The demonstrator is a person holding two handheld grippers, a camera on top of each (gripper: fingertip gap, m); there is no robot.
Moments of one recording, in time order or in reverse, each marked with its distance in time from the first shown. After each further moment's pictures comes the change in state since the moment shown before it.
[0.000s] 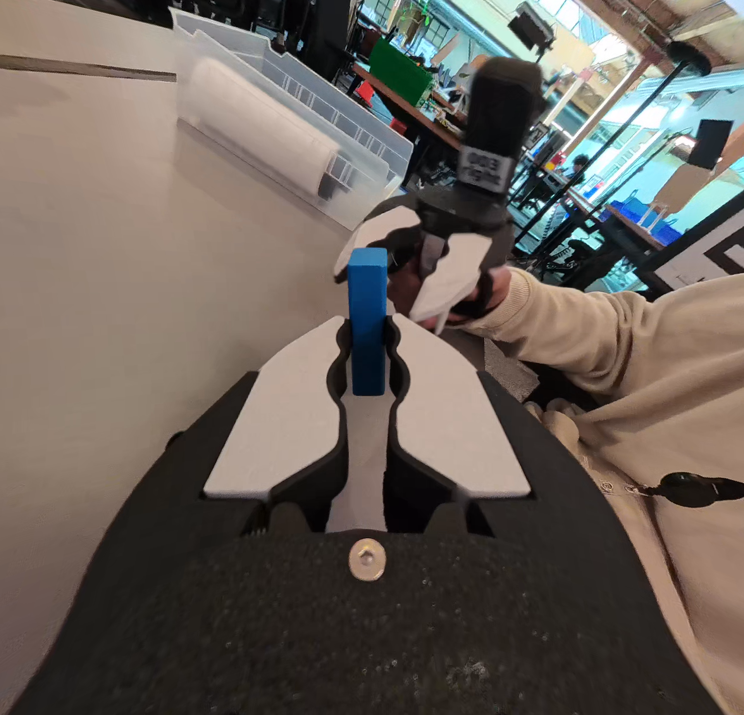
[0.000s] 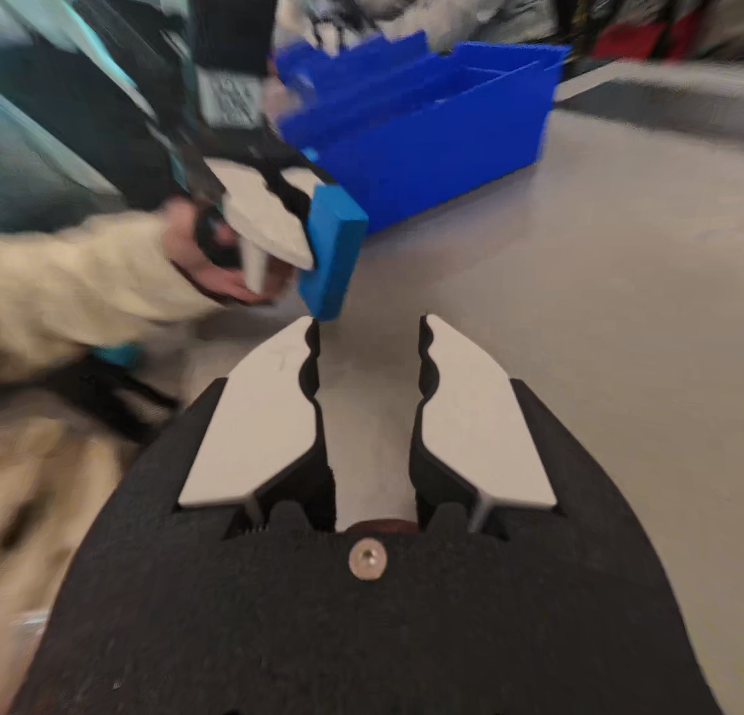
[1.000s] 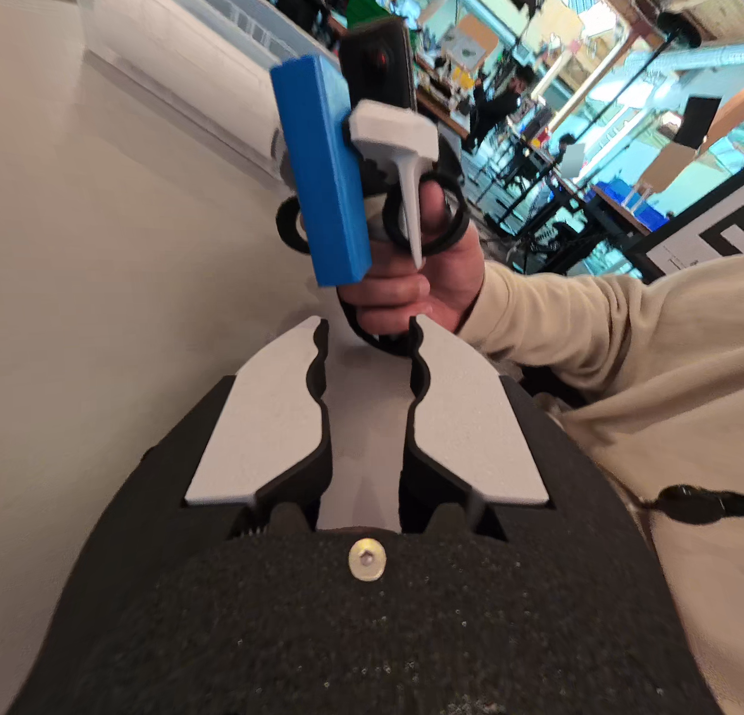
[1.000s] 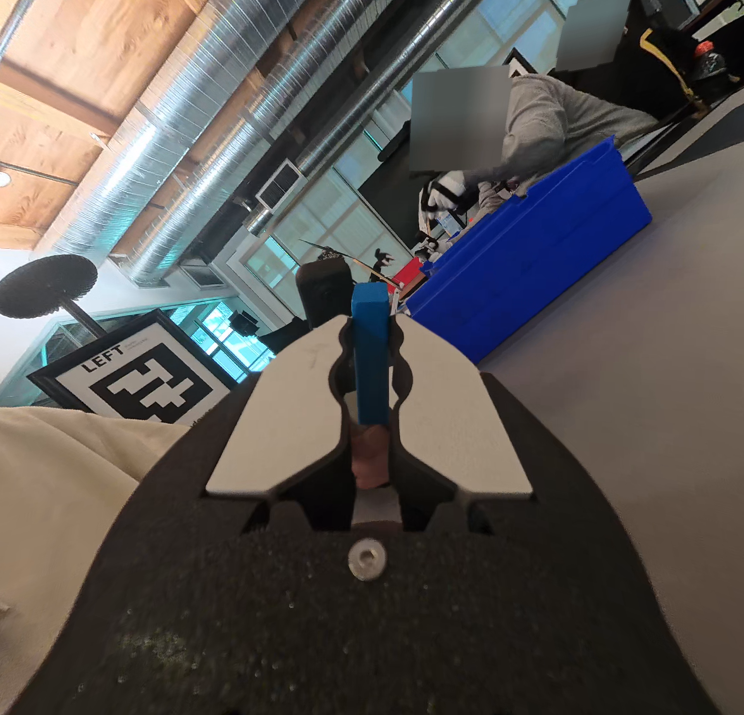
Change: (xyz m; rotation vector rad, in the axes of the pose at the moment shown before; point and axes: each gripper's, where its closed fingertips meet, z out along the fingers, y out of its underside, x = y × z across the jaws) left arm 0.030 0.028 0.047 -0.062 0.047 -0.023; right arm 0.003 -0.050 -0.018 0.471 -0.351 0.498
